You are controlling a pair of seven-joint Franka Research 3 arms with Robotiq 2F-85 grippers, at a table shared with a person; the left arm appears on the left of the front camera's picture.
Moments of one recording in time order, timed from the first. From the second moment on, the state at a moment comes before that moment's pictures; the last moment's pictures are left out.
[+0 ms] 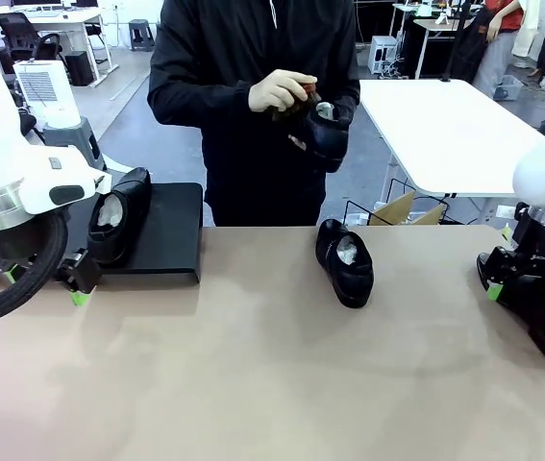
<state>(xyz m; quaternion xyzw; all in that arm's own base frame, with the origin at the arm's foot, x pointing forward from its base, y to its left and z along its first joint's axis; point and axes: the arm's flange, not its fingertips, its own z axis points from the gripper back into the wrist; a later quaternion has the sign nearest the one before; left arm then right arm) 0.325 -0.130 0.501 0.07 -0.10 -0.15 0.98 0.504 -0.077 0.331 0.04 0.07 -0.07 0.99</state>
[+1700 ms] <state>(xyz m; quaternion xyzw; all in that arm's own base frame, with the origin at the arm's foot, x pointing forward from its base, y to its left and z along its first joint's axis) 0.325 -0.130 0.500 0.07 -0.10 -0.15 0.98 0.505 -0.080 0.352 0.04 0.05 -0.11 0.99</state>
